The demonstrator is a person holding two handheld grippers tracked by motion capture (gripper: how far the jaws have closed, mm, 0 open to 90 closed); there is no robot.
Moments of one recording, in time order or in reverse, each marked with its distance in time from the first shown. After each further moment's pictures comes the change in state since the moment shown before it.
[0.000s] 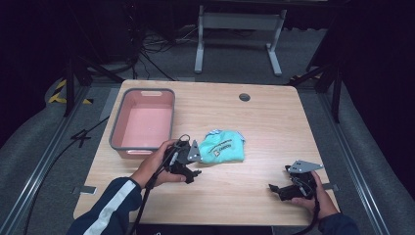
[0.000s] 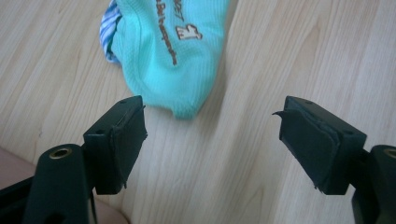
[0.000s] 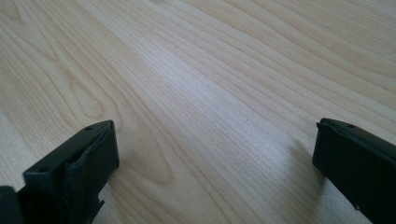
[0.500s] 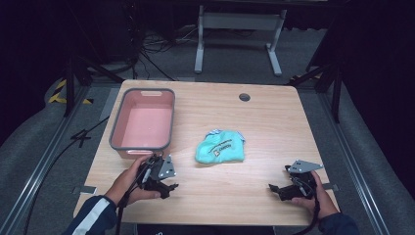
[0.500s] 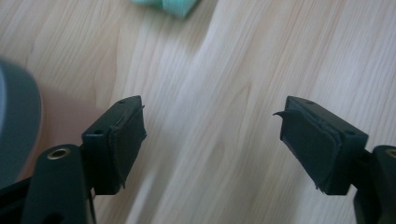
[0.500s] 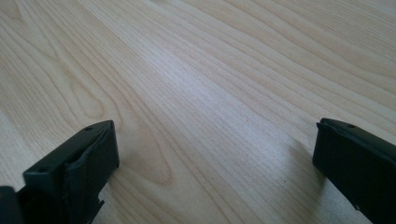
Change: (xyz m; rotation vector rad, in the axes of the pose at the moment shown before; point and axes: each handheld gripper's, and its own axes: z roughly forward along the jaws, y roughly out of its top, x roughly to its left) left arm -0.018 -0.076 -0.021 0.024 0.034 -0.055; right arm 0.000 0.000 0.000 0.000 0.006 0.000
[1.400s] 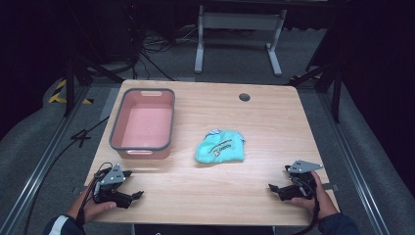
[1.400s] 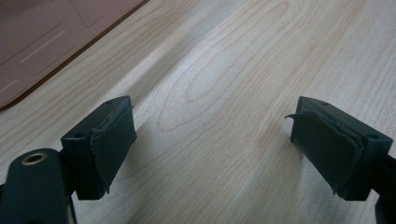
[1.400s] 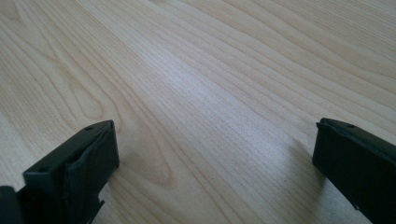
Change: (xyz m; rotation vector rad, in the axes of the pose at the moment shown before) left arm 0.020 -0.136 -0.008 -0.193 -0.050 -0.343; right arm 0.001 0.000 0.000 0.000 -0.006 0.002
